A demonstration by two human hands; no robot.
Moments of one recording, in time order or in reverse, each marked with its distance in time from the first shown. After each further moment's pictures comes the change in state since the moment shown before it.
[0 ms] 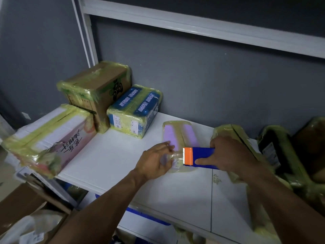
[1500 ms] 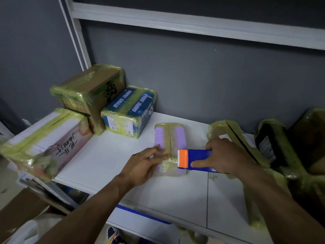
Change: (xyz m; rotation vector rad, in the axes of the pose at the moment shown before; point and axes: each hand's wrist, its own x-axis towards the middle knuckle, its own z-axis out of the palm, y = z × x) left_hand -0.020 0.019 -0.032 0.260 -0.140 0.228; right_hand -0.021 0.015 0.003 0.167 -0.031 -0.034
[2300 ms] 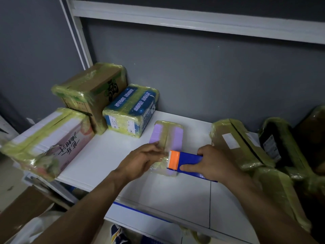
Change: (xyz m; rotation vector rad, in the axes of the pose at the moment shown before) left_hand 0.004 -0.024 -0.009 -0.190 -0.122 -0.080; right_hand 0.003 -0.016 0.039 0.189 0.032 -0.036
